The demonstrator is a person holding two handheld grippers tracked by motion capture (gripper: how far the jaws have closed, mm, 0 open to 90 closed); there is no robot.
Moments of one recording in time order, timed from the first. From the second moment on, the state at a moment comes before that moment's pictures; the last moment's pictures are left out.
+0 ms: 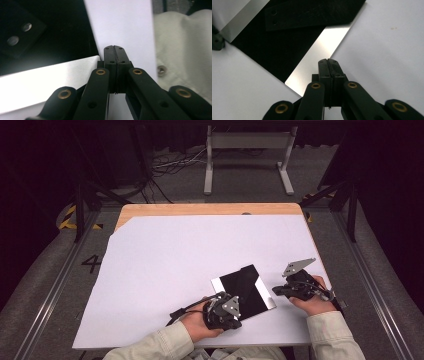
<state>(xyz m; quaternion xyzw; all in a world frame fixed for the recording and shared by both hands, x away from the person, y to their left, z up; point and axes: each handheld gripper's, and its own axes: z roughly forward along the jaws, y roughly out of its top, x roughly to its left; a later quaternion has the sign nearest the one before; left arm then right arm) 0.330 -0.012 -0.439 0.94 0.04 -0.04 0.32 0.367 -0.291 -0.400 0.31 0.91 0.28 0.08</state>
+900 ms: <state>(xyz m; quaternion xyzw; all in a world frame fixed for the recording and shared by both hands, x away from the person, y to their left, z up) 0.378 0.033 -0.439 0.90 0.20 0.01 0.38 0.369 -0.281 -0.409 0.31 0.91 0.25 0.08</state>
